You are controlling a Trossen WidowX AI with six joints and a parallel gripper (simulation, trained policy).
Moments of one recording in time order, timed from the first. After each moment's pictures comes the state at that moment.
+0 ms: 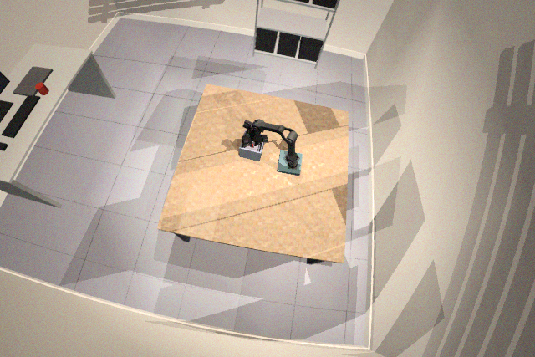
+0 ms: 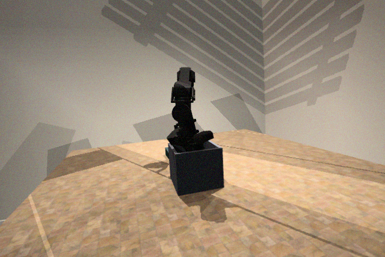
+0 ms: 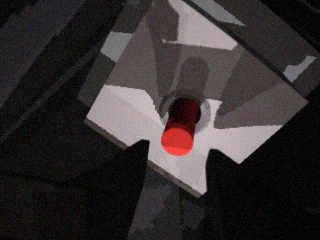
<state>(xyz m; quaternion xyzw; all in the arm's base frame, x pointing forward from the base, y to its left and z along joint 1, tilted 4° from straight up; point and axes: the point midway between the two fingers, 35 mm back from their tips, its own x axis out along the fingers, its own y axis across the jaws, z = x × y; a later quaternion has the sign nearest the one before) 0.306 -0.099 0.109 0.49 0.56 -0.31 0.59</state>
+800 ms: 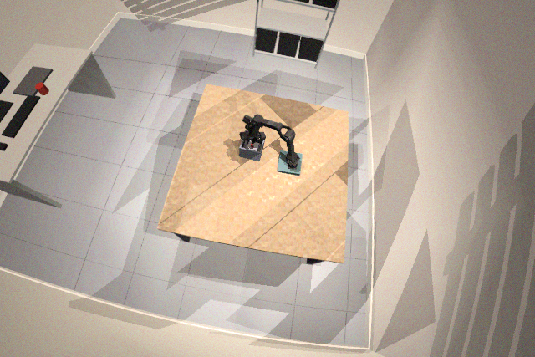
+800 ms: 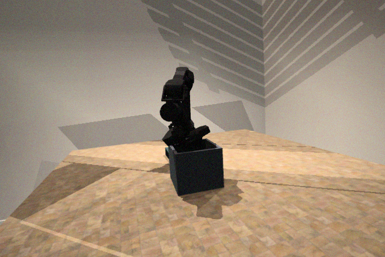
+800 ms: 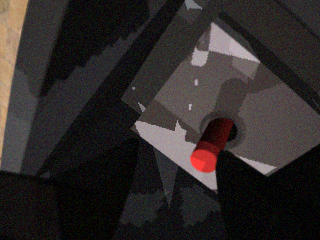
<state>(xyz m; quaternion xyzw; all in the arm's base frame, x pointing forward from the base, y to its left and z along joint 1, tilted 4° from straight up) 0.327 -0.113 0.130 0.53 0.55 -0.25 0.59</state>
